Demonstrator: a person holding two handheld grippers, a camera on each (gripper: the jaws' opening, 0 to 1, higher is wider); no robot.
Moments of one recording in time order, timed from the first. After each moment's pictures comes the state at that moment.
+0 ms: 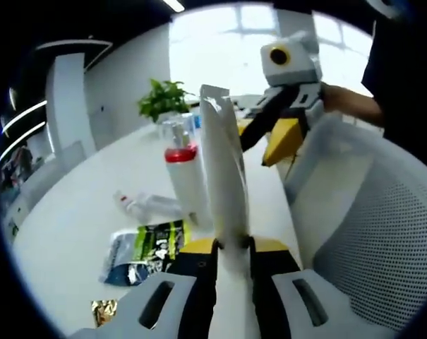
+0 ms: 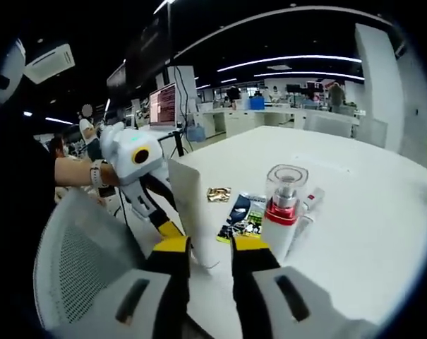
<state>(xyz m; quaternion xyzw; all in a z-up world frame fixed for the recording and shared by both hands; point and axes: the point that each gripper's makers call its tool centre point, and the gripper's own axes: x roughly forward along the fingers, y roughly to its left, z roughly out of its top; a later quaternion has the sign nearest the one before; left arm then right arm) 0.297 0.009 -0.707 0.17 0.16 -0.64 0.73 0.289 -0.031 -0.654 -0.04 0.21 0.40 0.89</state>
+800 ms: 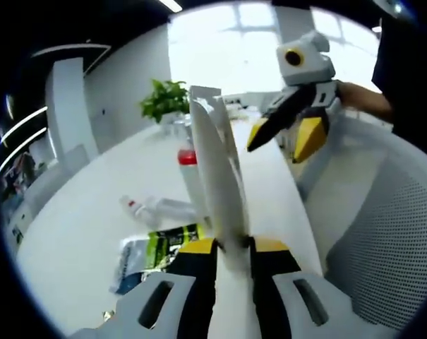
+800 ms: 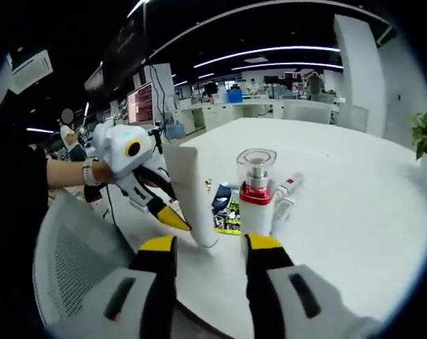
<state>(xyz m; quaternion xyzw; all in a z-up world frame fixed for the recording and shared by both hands) 0.319 0.004 -0.706 0.19 0.15 -0.64 0.73 0.288 -0.052 -0.660 -0.03 0.24 0.35 0.91</state>
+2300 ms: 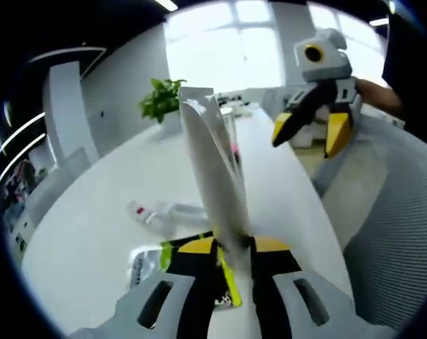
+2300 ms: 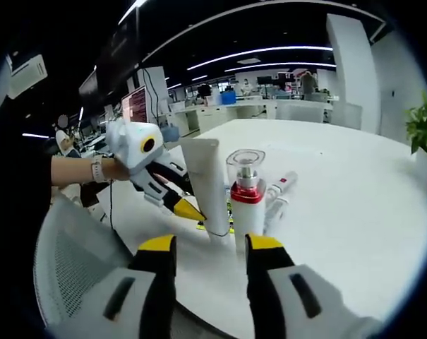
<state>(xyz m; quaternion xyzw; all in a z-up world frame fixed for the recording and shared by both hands) 0.351 -0.011 -0.708 0.21 0.15 -0.64 0.73 0.290 -0.063 -0.657 -0.02 0.24 0.33 0.91</state>
